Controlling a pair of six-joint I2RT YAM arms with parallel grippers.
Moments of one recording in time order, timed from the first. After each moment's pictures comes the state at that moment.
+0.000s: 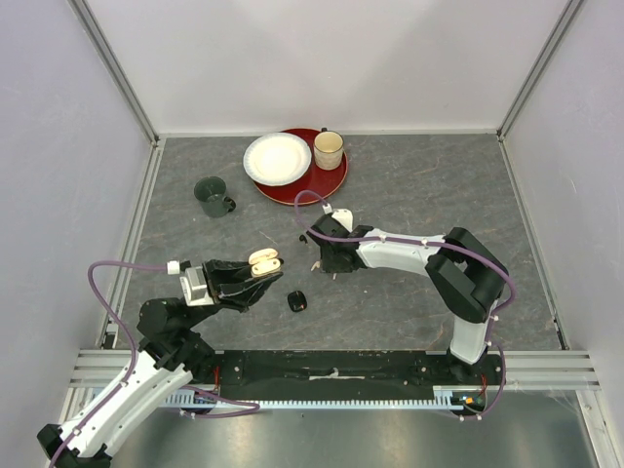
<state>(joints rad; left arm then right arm) -0.67 0.25 0.25 0.53 0.44 -0.20 0.88 1.85 1.16 -0.43 0.27 0.78</state>
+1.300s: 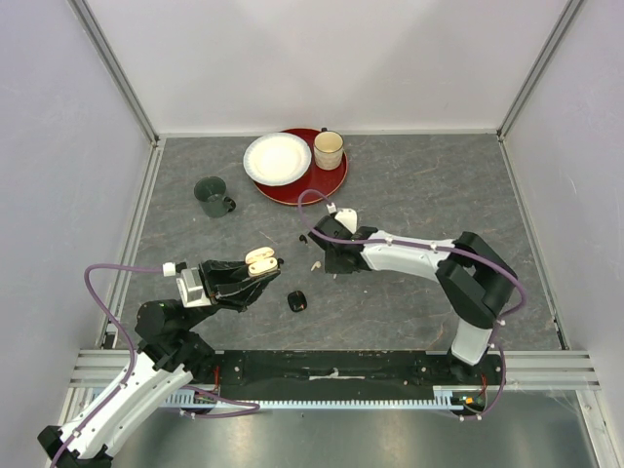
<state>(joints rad) -0.67 0.22 0.25 0.52 0.42 -0.20 0.89 1.81 1.14 -0.47 0.32 0.85</state>
